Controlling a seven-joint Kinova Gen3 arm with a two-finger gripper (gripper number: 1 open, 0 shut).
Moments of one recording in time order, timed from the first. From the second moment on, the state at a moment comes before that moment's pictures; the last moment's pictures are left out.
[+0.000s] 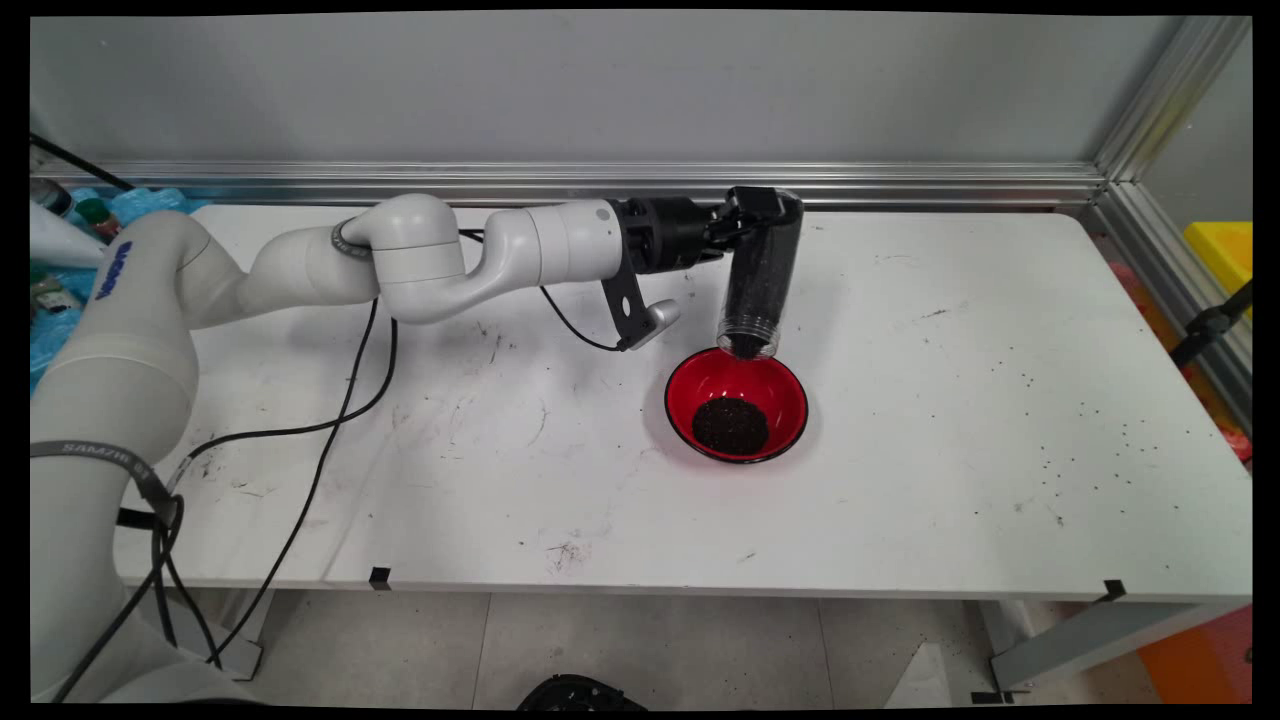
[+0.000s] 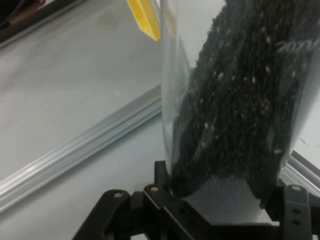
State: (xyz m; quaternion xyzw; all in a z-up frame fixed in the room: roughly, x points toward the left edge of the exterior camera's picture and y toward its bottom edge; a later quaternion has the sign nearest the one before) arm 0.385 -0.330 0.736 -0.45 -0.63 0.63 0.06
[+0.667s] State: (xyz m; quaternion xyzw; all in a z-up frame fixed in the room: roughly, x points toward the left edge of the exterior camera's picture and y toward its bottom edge) arm 0.377 -0.338 0.730 -0.48 -0.59 0.64 0.04
